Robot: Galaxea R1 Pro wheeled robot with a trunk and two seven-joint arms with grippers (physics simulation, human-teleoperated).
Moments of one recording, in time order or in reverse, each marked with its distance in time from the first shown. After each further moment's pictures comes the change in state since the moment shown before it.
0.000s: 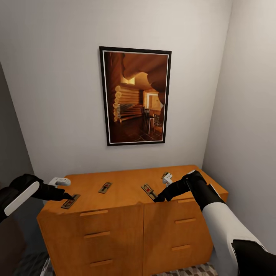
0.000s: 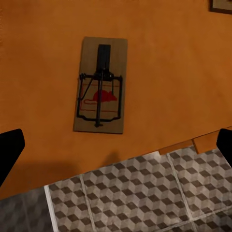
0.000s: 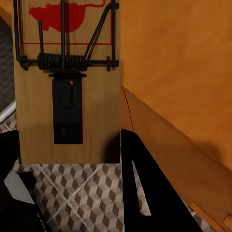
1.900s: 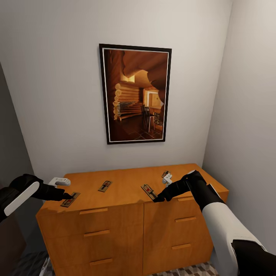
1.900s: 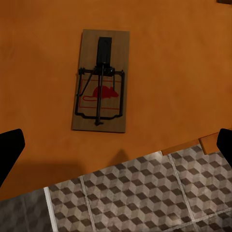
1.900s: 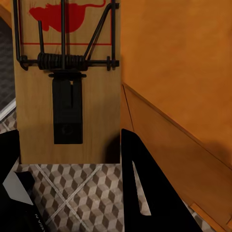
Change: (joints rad) left arm 0.000 0.001 -0.001 0.000 0.000 -0.001 0.002; right arm 0.000 0.002 0.001 0.000 -0.001 0.000 0.000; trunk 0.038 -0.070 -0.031
